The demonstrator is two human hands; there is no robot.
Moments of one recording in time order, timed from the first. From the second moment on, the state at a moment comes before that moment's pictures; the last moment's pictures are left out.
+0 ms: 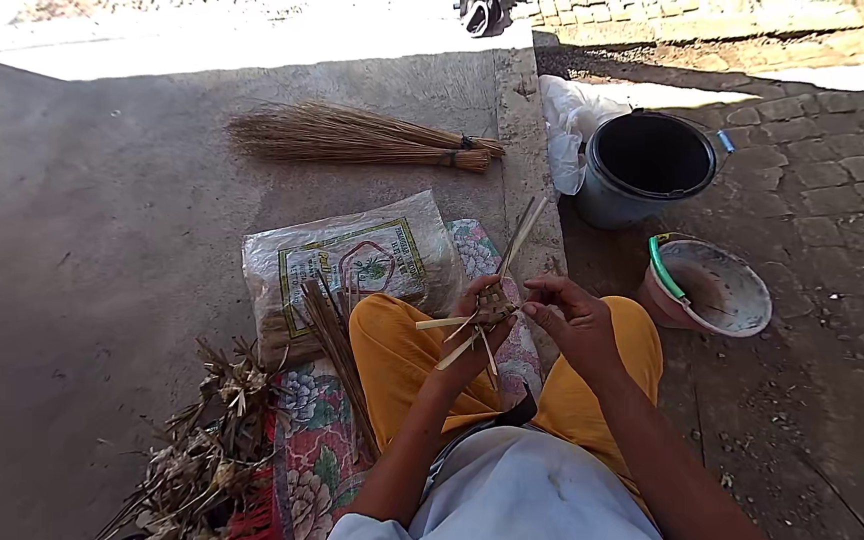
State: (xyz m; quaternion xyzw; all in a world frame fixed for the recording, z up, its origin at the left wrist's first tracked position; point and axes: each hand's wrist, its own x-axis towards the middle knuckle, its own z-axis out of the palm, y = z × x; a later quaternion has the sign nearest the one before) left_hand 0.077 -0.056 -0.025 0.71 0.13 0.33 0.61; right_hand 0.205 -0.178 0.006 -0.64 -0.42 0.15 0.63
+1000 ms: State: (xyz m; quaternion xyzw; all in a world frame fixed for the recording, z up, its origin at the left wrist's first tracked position) left_hand 0.068 -0.049 -0.003 0.37 0.11 0.20 0.90; right_hand 0.214 -0.180 0.023 -0.54 -0.46 0.35 0.61
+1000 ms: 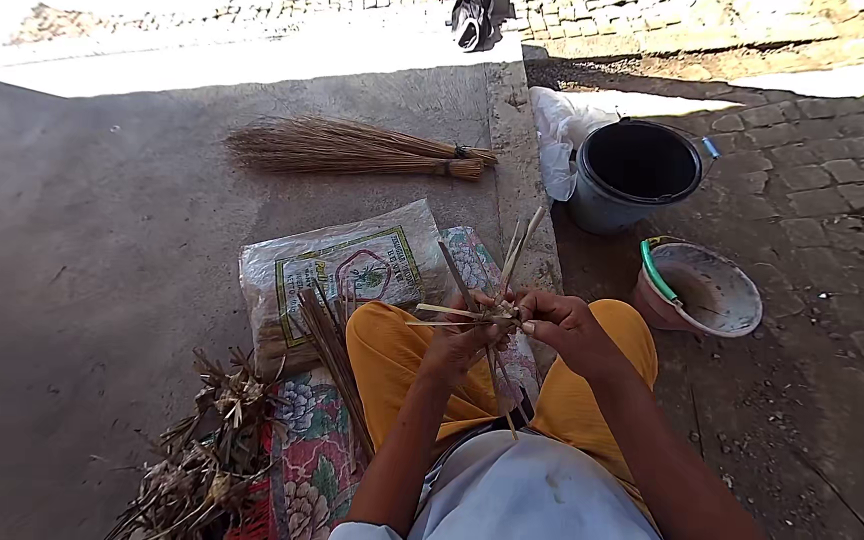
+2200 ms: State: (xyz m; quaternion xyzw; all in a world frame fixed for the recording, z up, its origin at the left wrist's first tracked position) left_hand 0.073 -0.029 -0.033 0.34 0.08 0.25 0.90; right_hand 0.209 -0.185 0.033 -0.66 -0.38 0.31 0.57
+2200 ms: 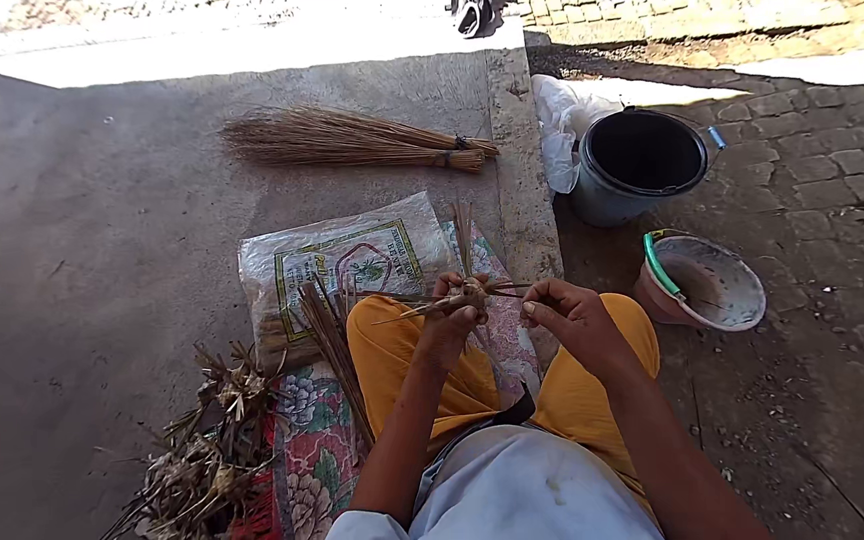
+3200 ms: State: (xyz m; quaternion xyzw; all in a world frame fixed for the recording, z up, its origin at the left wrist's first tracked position) left_hand 0.072 -0.035 -0.042 0.14 -0.04 0.18 0.97; right_hand 0.206 -0.181 0.000 -0.63 -0.48 0.28 0.55
